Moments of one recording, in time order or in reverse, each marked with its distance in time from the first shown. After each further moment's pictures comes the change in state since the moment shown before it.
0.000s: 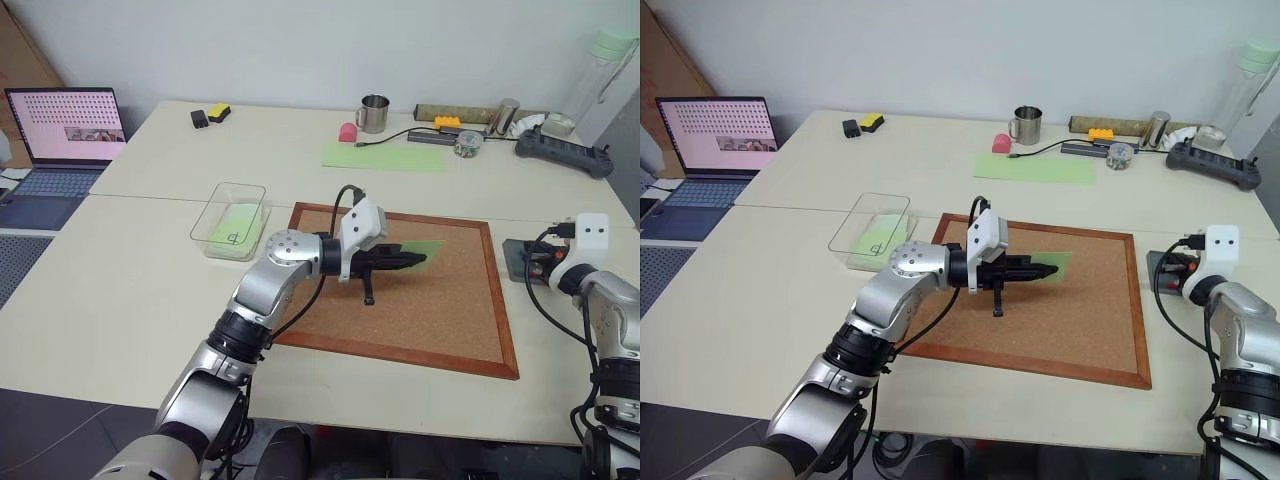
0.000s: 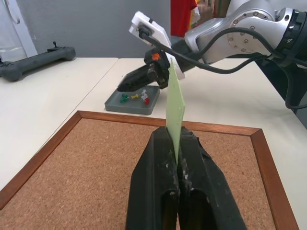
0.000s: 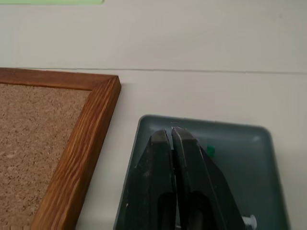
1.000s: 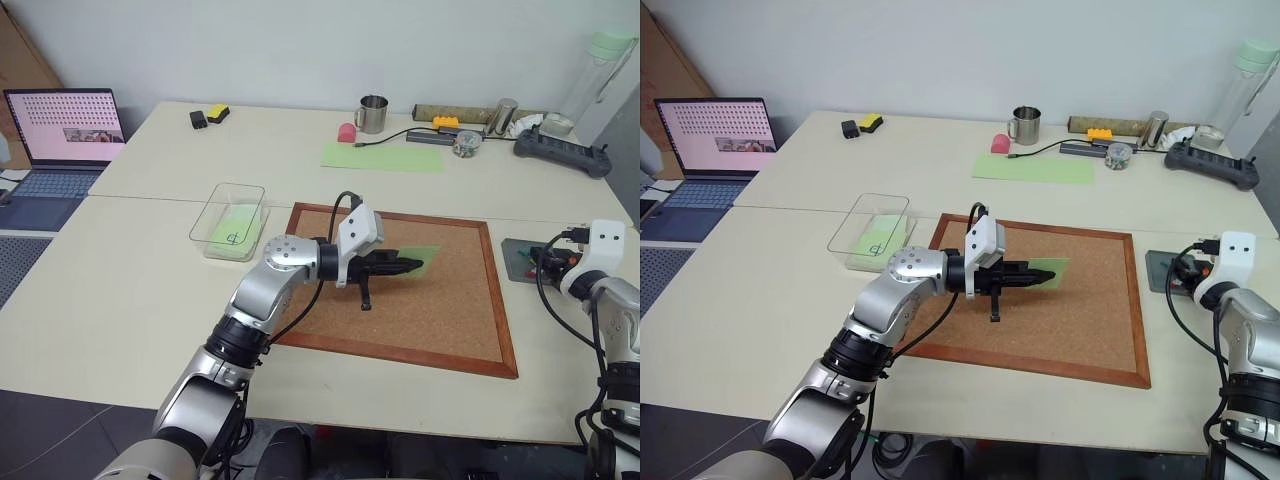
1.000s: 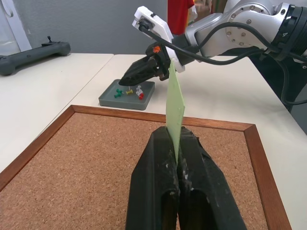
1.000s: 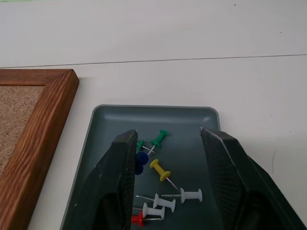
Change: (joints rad) left arm 0.011 -0.002 0.000 -0.006 0.000 0.002 -0.014; right arm 0.044 -0.014 -0.022 -0.010 -0.004 -0.019 -0.043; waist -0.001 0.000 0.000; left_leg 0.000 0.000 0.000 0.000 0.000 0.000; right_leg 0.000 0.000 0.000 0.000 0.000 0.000
